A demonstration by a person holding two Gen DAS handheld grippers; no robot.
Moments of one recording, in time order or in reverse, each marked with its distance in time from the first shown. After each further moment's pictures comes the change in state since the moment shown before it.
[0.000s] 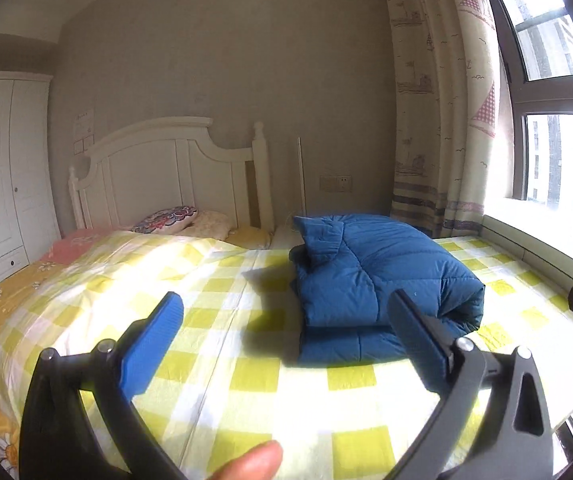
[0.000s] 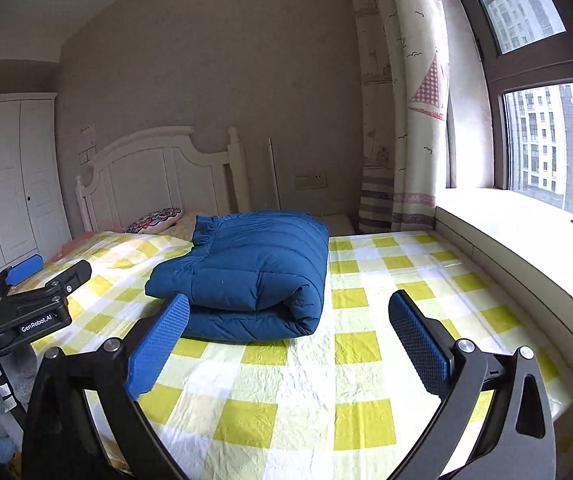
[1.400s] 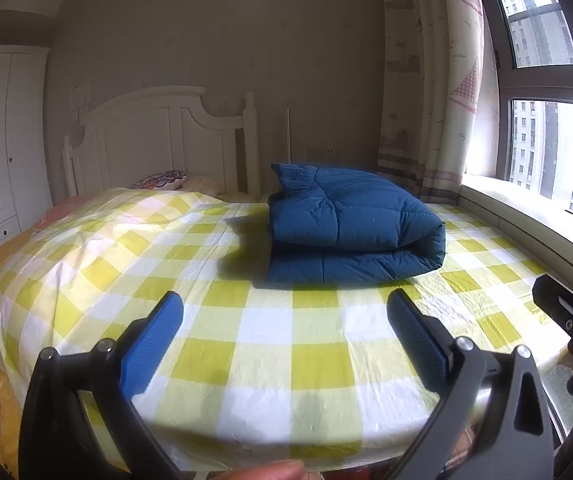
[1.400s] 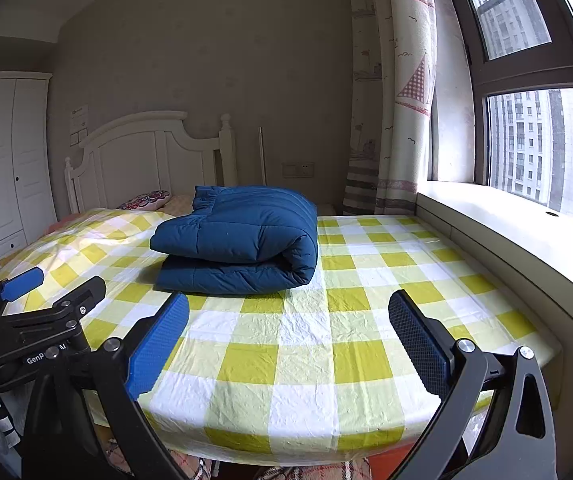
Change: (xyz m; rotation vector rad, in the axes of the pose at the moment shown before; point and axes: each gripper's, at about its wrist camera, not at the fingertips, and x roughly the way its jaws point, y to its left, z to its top) left arm -0.043 -0.017 -0.057 -0.055 0.085 -0.039; right arm -0.032 0.023 -0.043 -0.046 0.025 -0.055
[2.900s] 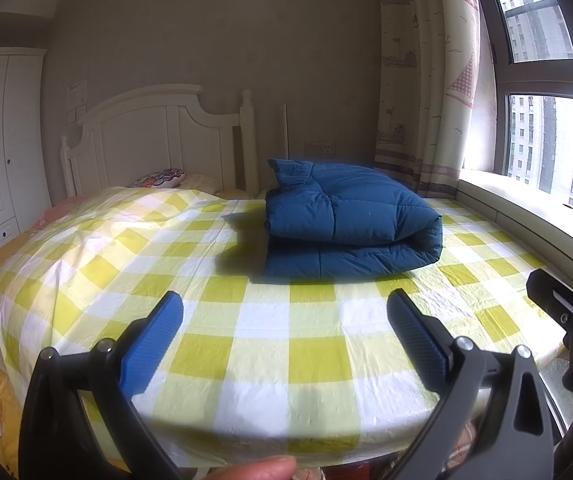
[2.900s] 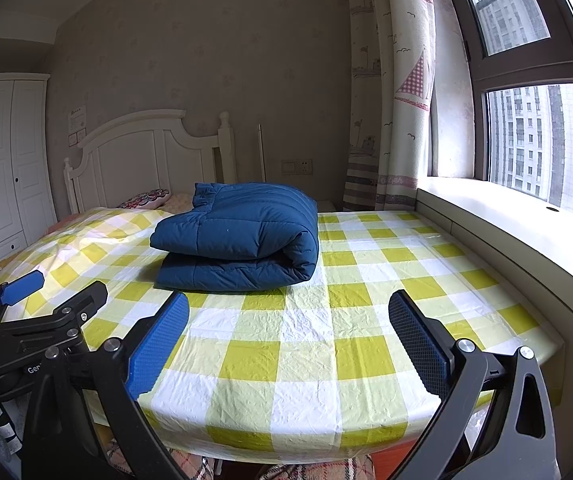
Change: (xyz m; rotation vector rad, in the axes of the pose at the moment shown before) left arm -0.002 -0.003 -0.004 0.007 0.005 -0.002; right arm 0.000 0.004 -0.003 0.010 0.005 -0.004
